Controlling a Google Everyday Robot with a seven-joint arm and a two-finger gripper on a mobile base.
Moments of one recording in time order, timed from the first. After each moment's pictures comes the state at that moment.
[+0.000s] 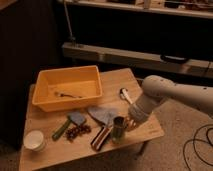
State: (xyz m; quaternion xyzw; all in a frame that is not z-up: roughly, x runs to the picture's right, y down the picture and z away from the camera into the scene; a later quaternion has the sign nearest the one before) arm 0.102 0.178 0.691 -0.37 0.28 0.81 0.34
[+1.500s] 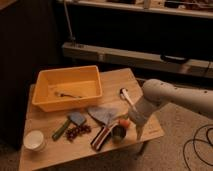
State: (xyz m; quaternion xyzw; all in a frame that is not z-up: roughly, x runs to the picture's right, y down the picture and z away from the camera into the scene) arm 0.099 0.190 0.694 -0.37 0.26 0.82 0.36
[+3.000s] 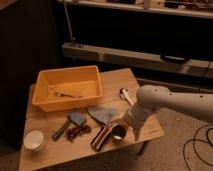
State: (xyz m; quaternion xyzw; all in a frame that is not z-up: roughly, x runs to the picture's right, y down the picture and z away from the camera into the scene) arm 0.082 0.197 0.697 -0.34 0.24 0.81 0.41
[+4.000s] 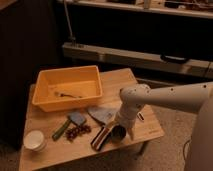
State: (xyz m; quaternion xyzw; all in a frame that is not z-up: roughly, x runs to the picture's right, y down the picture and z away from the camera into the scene) arm 0.073 0.218 0.739 -0.32 0.30 0.78 0.46
